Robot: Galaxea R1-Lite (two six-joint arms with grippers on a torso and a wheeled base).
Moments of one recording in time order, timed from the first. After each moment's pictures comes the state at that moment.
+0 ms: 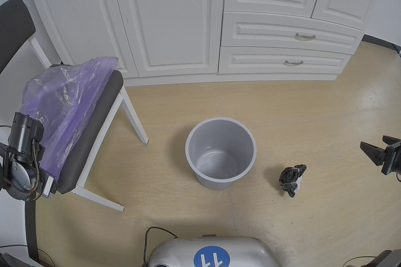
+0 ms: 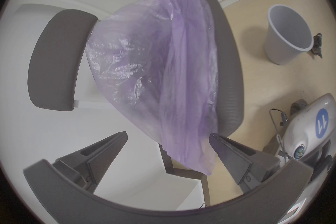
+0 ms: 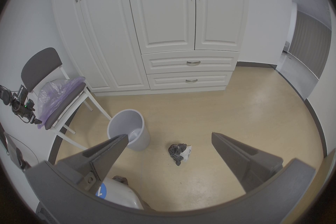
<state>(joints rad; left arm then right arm) -0.17 1.37 -0.66 0.19 0.70 0.24 0.03 0.97 -0.49 -0.22 0.04 0.01</state>
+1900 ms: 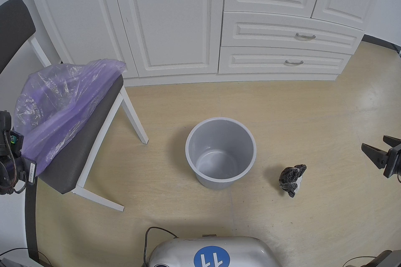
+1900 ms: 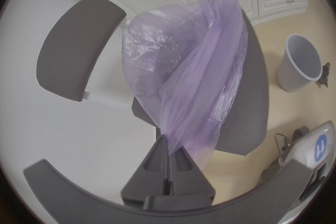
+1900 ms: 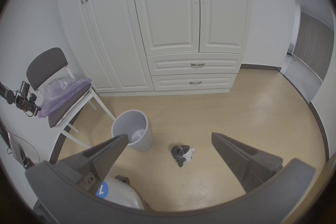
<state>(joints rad) 0.07 1.26 -0.58 -0.06 0.53 0.34 0.01 0.94 -0.47 -0.23 0.11 -0.02</state>
